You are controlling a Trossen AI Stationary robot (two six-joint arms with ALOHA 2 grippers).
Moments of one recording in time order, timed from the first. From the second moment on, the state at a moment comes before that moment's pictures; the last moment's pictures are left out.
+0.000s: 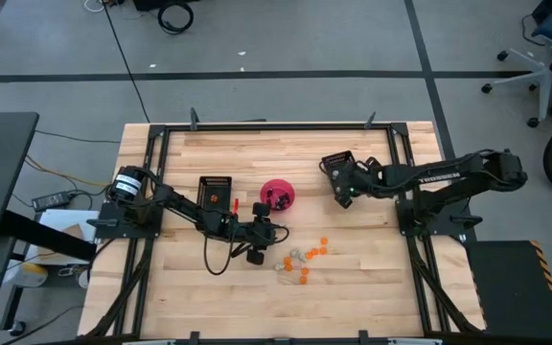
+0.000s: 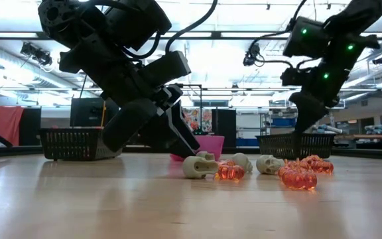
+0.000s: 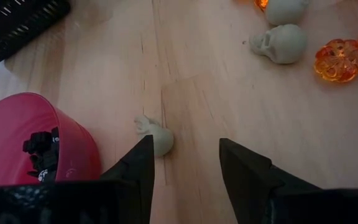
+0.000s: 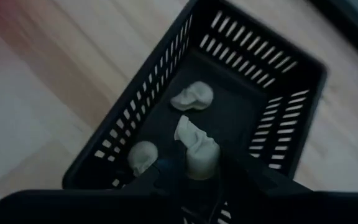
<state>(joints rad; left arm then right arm) -0.24 1.86 0.86 0.26 -0.35 0.19 -0.15 1.20 0.56 -0.51 0.49 0.47</state>
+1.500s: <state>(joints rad) -0.22 1.86 0.86 0.27 -0.30 0.17 0.24 1.57 0.69 0.13 0.02 0.23</state>
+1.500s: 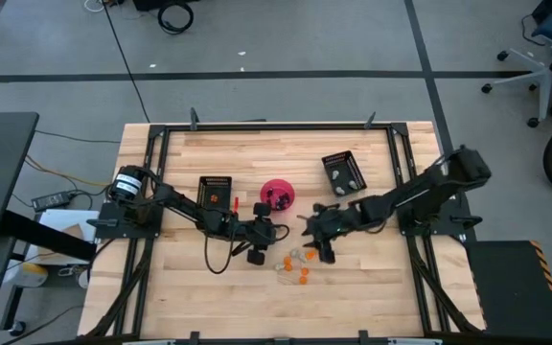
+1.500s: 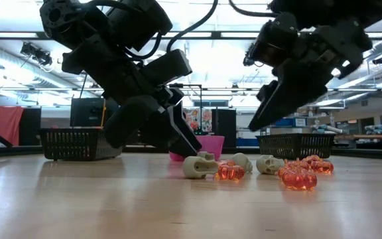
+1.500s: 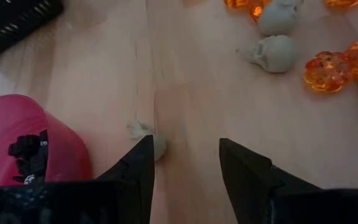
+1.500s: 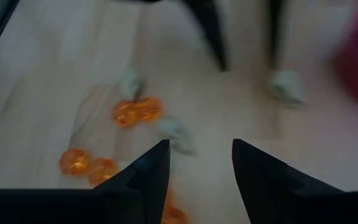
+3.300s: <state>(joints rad) -0.22 1.86 0.86 0.27 -0.30 0.17 0.17 1.46 0.86 -0.61 0.61 0.29</state>
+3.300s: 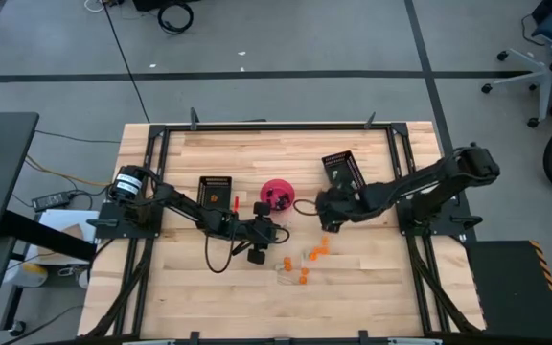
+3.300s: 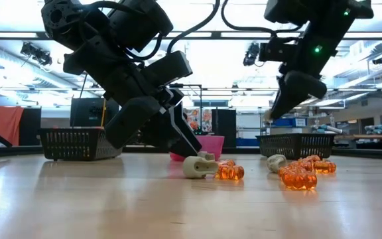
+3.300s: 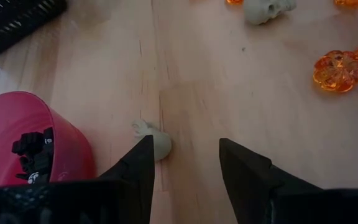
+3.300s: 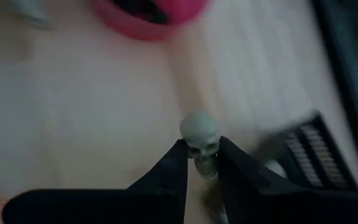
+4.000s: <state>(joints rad) -0.22 1.86 0.86 0.27 -0.30 0.17 -0.04 1.42 0.80 -0.84 0.53 0.45</state>
